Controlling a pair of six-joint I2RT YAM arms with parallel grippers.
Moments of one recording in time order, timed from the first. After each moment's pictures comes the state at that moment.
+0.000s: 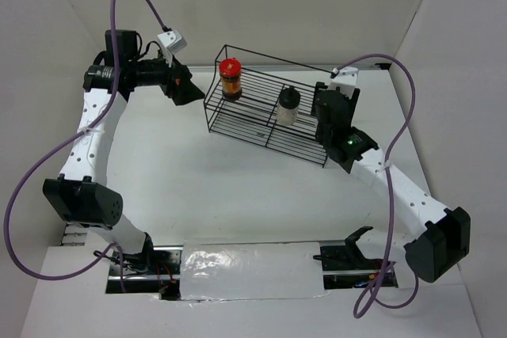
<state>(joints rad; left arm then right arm) -0.06 1.59 1.81 -0.83 0.90 0.41 0.53 1.19 1.06 -0.13 0.83 0.16</state>
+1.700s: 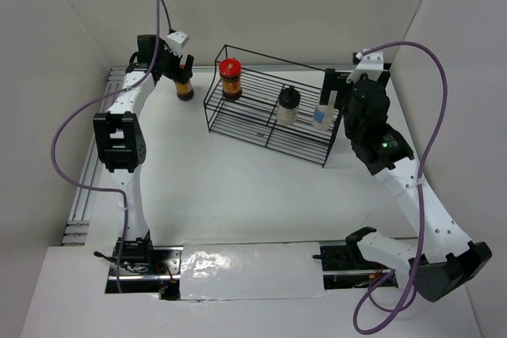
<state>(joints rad) 0.03 2.25 2.04 -0.33 0.39 0.39 0.42 1.06 1.21 -0.27 0.54 0.04</state>
